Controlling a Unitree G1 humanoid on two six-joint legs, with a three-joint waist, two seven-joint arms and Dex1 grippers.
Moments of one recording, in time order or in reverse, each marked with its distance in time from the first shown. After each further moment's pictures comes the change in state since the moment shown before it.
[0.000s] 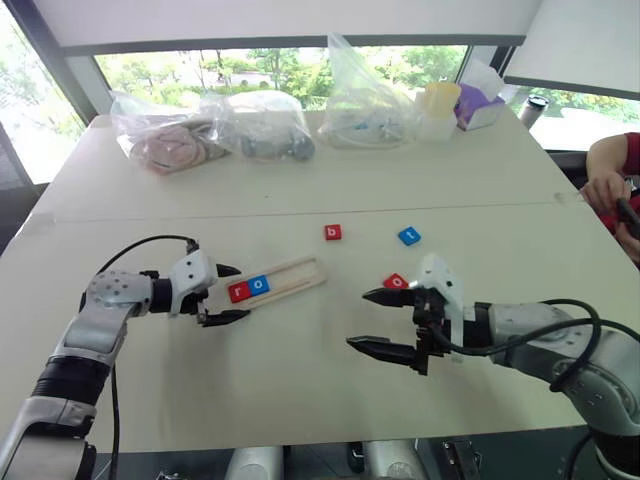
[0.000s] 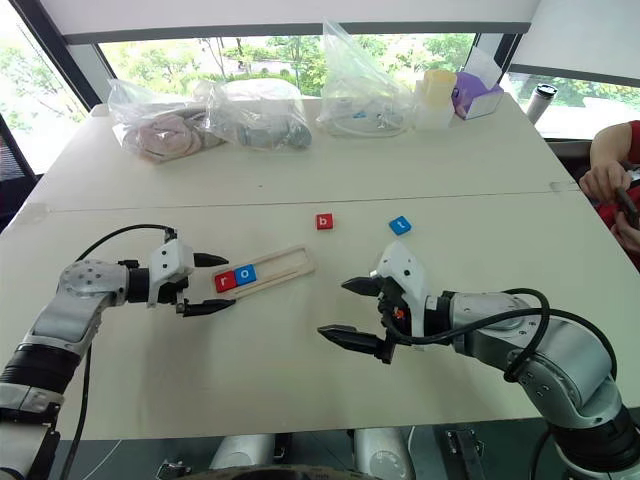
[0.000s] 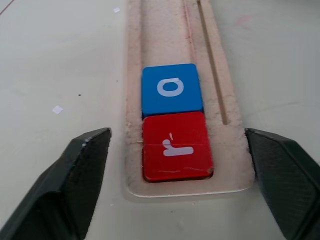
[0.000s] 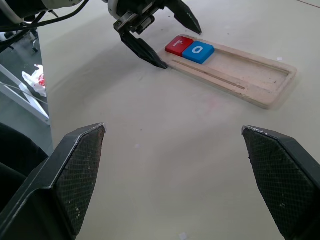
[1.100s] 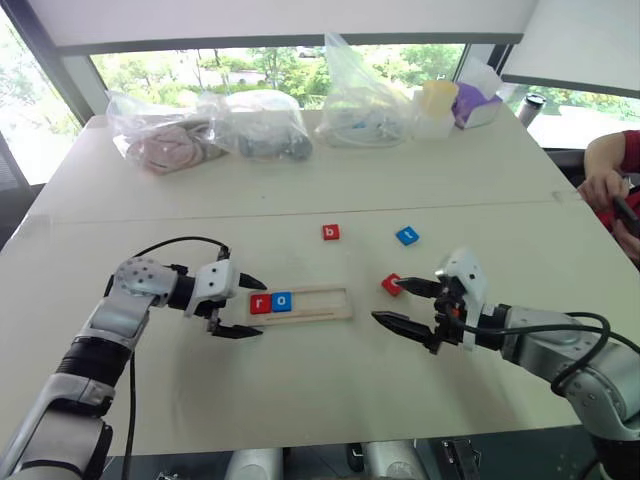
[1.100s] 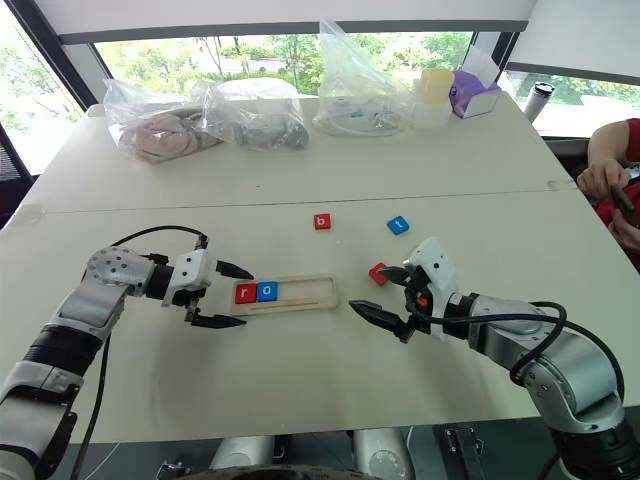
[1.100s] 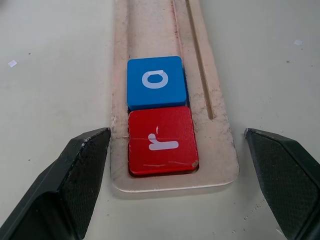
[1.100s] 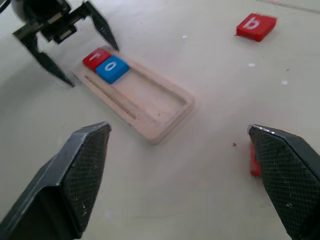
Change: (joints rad) left arm -0.095 -0.009 -0.100 0.027 0.022 -0.097 -0.192; right arm 0.059 0.084 -0.068 0.144 -0.173 -0.105 -0.094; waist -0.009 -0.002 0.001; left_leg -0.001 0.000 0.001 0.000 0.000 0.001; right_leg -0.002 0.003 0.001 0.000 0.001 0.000
